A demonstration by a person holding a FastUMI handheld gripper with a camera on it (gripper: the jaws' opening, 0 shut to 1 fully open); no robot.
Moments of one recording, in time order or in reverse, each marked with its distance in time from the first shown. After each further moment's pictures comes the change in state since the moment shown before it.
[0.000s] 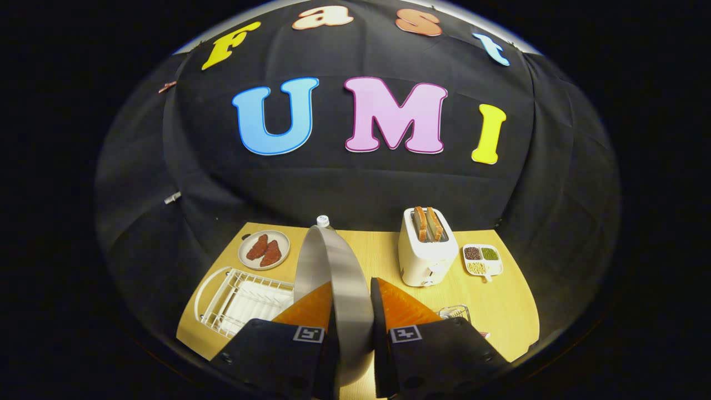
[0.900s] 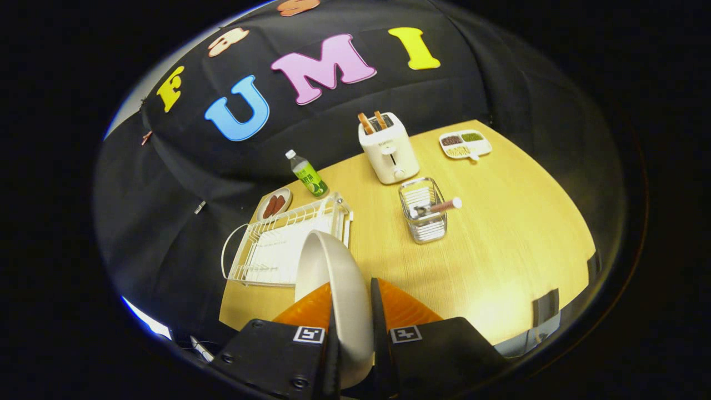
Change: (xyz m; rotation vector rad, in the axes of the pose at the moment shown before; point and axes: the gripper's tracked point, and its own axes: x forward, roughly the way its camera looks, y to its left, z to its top) arm -0.091 -0.124 -0.219 0.364 0.261 0.157
